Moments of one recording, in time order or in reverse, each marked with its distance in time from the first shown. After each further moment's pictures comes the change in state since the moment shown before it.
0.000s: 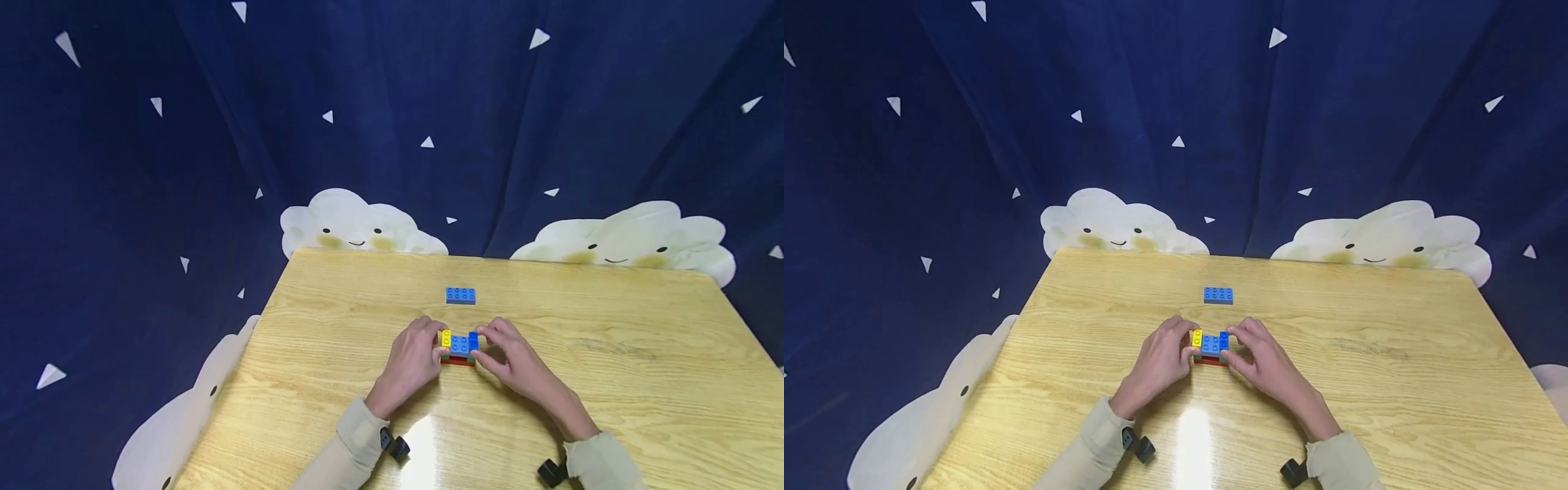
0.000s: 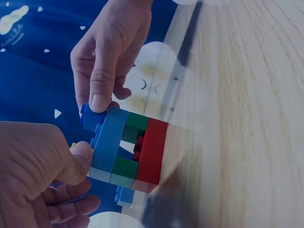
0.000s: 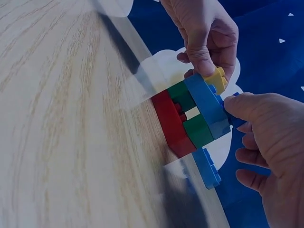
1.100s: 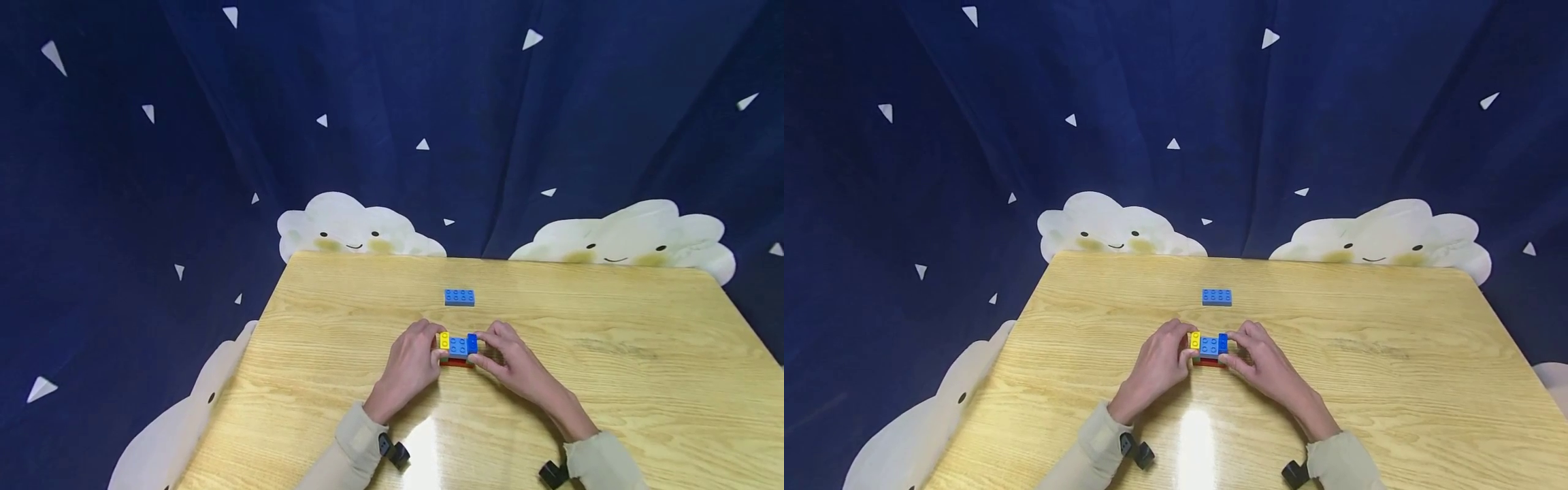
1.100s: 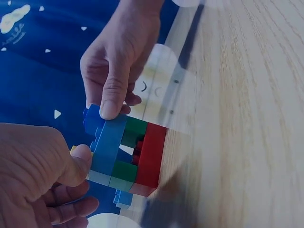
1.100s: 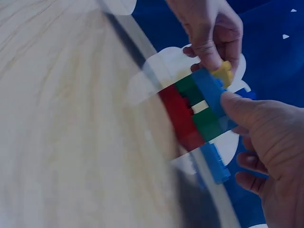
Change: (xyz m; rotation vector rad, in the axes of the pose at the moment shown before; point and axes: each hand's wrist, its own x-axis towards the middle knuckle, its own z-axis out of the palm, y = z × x) left_hand 0.001 0.002 0.000 -0.010 0.001 -0.016; right_hand -0.002 0.008 0.005 0.068 -0.007 0.036
